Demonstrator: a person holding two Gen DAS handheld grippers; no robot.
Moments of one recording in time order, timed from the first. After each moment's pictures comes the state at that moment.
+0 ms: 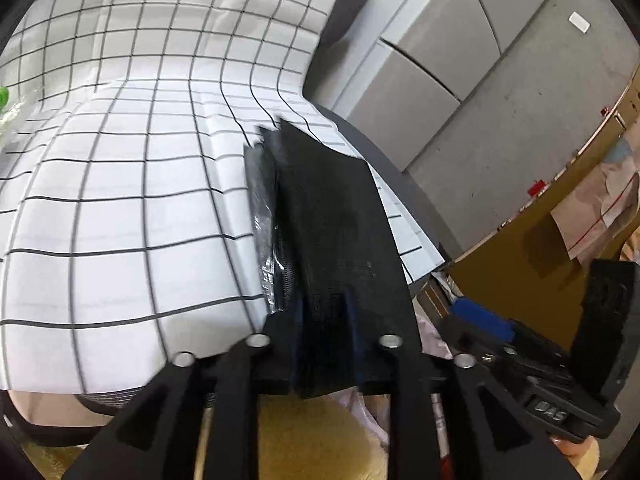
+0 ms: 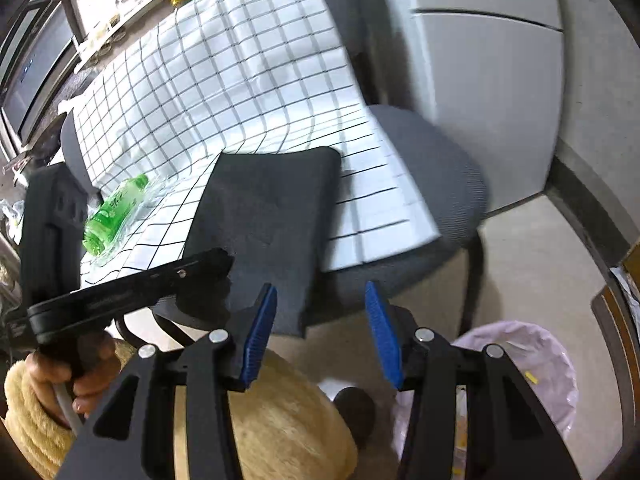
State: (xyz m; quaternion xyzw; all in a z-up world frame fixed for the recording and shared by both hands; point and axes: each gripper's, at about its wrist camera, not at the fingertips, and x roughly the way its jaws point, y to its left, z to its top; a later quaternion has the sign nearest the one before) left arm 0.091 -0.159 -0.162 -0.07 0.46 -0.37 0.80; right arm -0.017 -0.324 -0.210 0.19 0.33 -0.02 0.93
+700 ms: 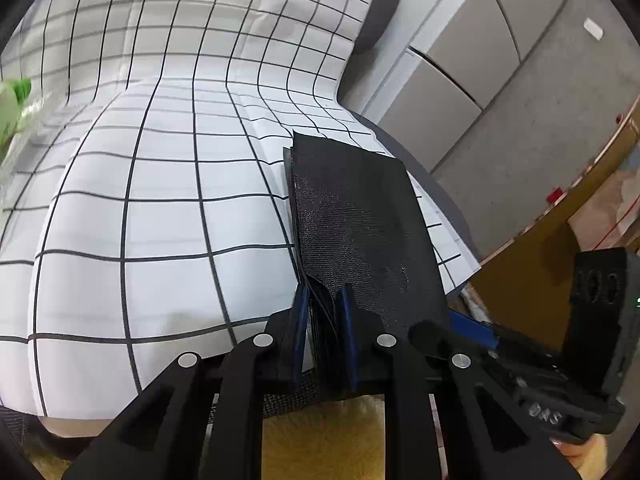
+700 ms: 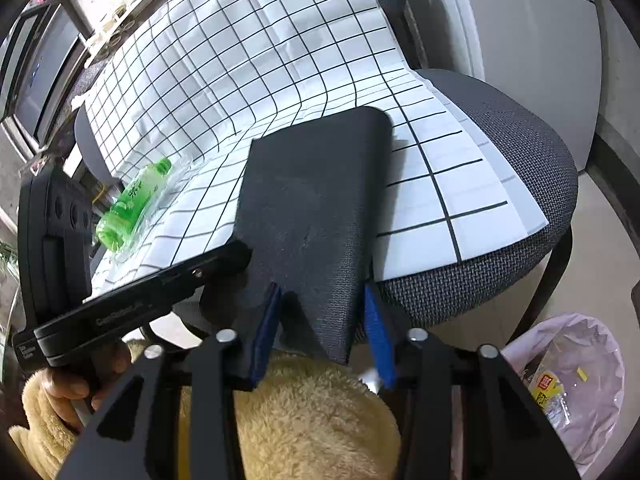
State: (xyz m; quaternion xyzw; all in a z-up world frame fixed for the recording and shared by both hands) left arm 0.111 -0.133 -0.177 -0.07 0.47 -0.35 0.81; right arm 0.013 -0.297 -0.226 0.23 0.35 0.04 0.91
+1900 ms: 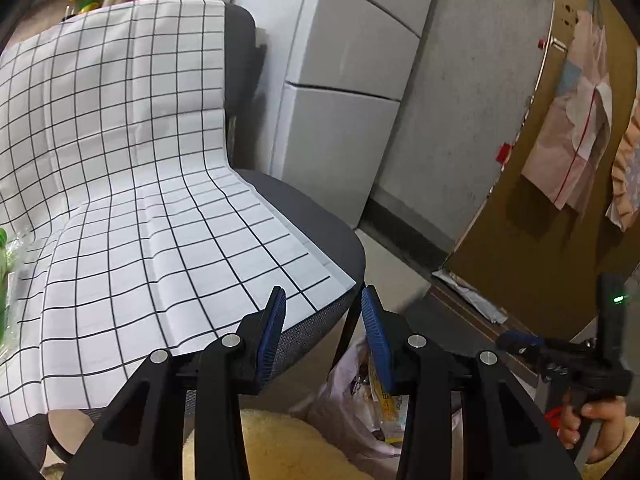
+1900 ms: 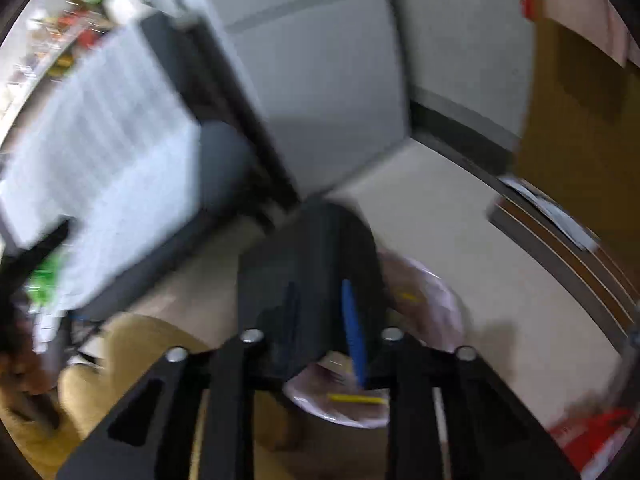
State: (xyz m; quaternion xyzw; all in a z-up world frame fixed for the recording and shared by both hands) left arm 0.017 -0.223 -0.102 0.05 0.35 -0.41 0.84; right arm -0.181 -0.423 -0.237 0.28 0.35 -0.23 0.86
